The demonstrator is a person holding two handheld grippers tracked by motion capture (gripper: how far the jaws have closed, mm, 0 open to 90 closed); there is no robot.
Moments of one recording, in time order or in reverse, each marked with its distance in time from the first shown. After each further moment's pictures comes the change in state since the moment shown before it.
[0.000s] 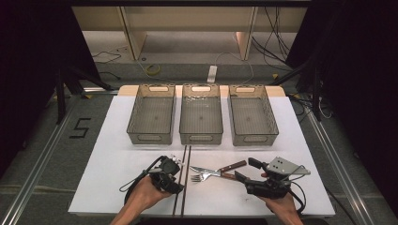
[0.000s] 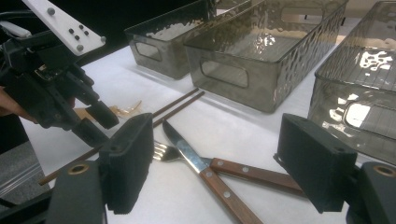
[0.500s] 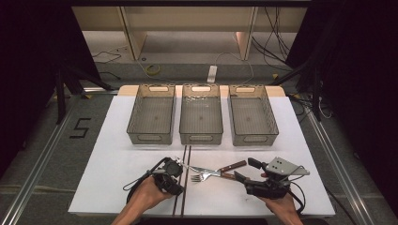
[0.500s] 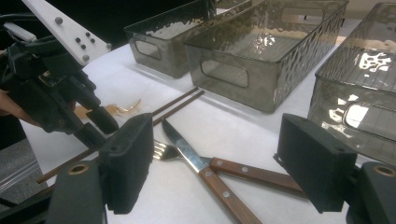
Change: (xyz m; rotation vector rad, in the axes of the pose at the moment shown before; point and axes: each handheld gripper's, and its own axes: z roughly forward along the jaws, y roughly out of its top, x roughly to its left) left arm -0.005 0.002 0.008 0.052 0.019 0.046; right arm 0.001 0.000 0.001 0.002 -0.005 -0.011
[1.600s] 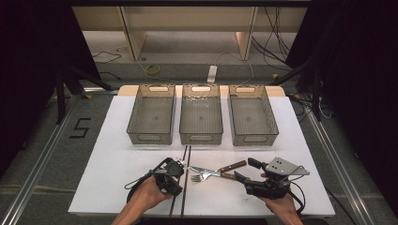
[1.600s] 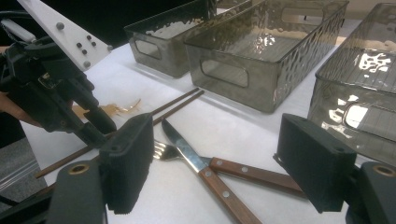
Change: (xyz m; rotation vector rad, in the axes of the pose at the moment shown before) left arm -0.004 0.002 0.001 0.046 0.047 0.031; right arm 0.000 0.000 0.000 0.001 -0.002 -0.004
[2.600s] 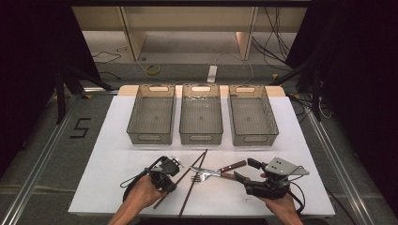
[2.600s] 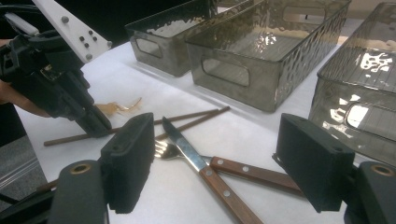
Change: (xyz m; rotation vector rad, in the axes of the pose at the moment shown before) left arm 0.013 -0.005 -0.004 0.029 -0.022 -0.037; right arm 0.001 0.000 0.000 0.006 0.005 -0.004
